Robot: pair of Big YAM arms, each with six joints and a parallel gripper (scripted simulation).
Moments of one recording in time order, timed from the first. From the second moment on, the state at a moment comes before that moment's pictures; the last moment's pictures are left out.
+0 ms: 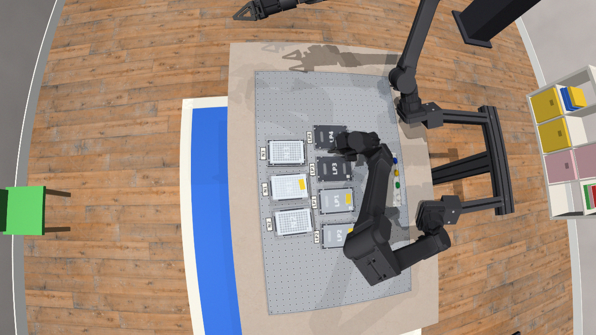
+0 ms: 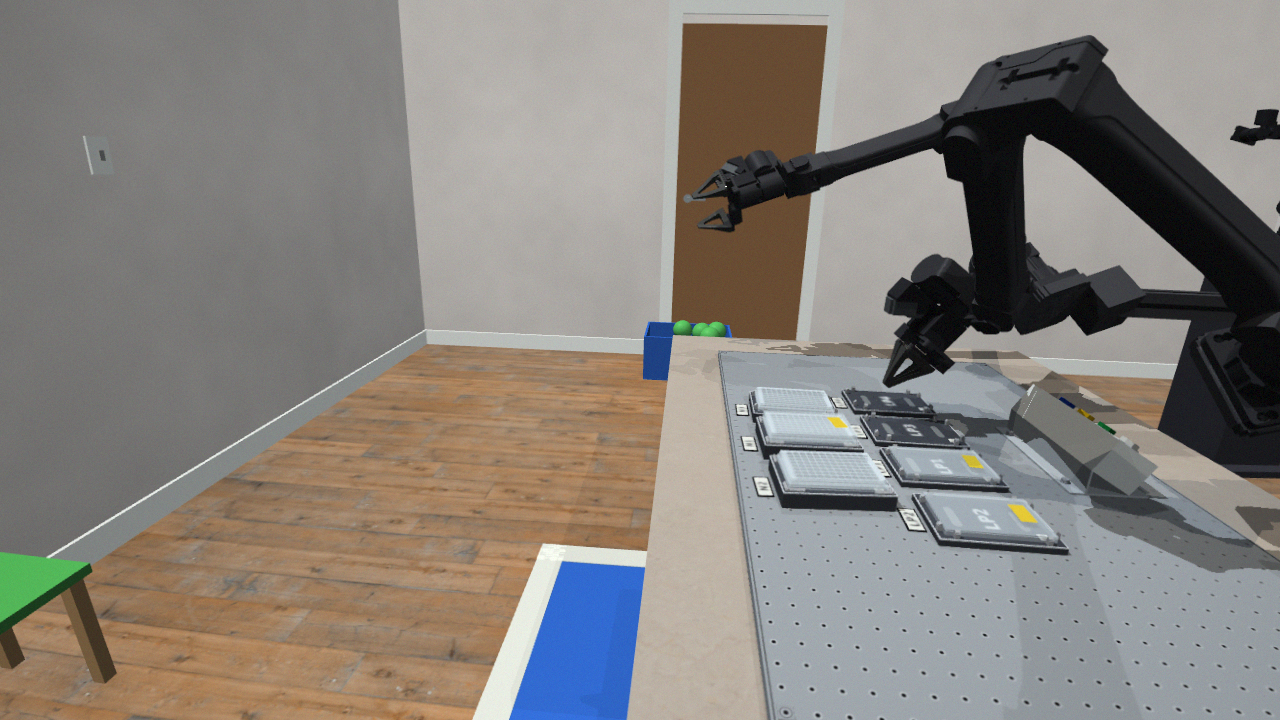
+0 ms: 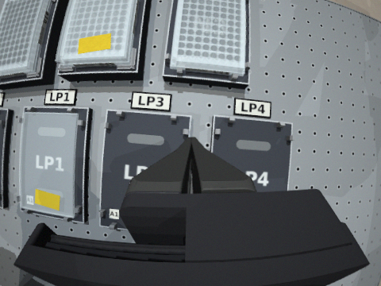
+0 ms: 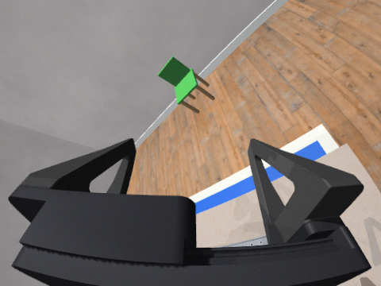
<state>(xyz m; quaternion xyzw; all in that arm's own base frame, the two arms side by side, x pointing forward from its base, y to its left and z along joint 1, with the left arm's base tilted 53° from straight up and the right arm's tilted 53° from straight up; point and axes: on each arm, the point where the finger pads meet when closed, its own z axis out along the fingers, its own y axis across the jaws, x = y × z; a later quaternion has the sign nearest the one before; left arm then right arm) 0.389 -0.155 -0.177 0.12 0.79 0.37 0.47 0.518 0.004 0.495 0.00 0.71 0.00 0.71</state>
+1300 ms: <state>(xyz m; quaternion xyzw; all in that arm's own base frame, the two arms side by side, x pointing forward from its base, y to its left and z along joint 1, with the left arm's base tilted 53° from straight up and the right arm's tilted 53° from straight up) 0.388 -0.143 -0.162 0.15 0.78 0.37 0.48 0.518 0.004 0.495 0.00 0.71 0.00 0.71</state>
